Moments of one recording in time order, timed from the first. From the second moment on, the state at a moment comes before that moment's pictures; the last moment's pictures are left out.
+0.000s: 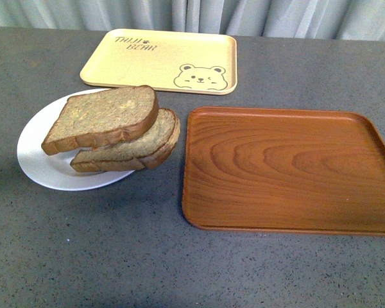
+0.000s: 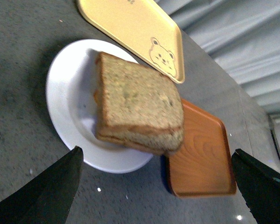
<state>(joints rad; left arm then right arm) 0.24 1.40 0.37 0.53 0.70 -0.52 0.00 0.01 0.02 0.00 0.00 0.00</state>
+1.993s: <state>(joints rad) 0.18 2.02 0.52 0.98 0.63 -1.05 0.00 0.01 0.02 0.00 0.00 0.00</state>
